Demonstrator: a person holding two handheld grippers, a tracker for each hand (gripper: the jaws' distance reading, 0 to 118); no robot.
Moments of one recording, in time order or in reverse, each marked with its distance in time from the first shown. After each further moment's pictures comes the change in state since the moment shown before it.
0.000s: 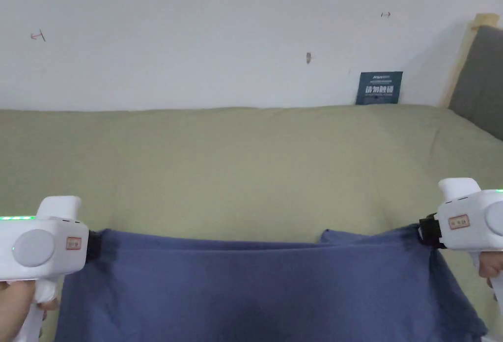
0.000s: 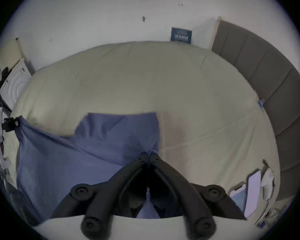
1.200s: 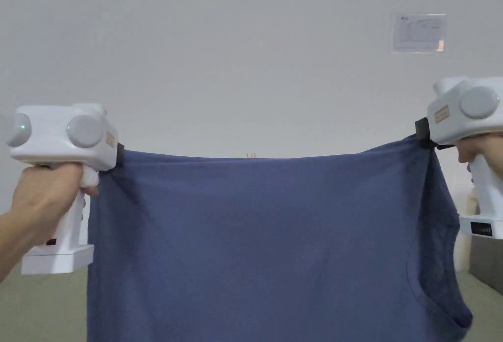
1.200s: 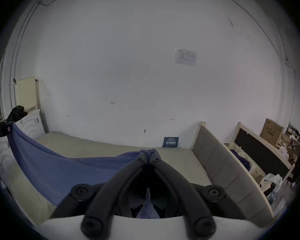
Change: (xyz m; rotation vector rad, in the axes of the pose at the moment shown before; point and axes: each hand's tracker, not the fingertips) left arm -0.007 0.242 0.252 0.508 0.159 0.085; right arm -0.053 0.279 0.254 0.584 -0.102 0.051
